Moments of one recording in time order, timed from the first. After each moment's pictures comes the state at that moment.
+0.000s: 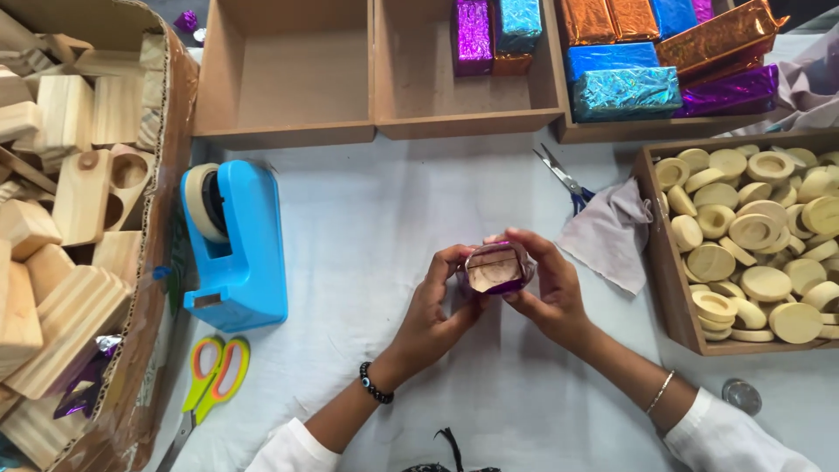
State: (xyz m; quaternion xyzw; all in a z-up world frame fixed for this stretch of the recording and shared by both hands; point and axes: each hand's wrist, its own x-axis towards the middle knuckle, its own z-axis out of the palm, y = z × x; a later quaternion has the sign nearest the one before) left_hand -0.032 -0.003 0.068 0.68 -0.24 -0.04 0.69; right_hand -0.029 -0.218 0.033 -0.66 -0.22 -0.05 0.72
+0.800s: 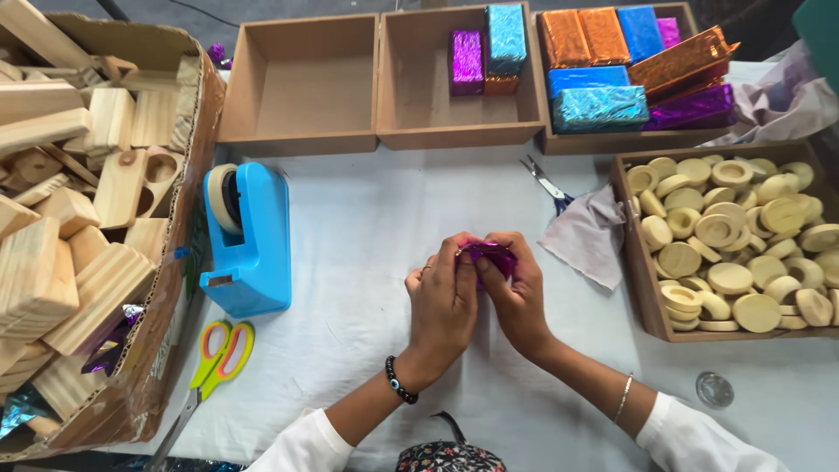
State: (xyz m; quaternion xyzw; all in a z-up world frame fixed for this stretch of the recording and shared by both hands) left_hand -0.058 -0.045 0.113 0.86 -0.12 0.09 0.50; right_hand -0.047 -0.175 0.063 -0.66 -0.09 -0.13 0.73
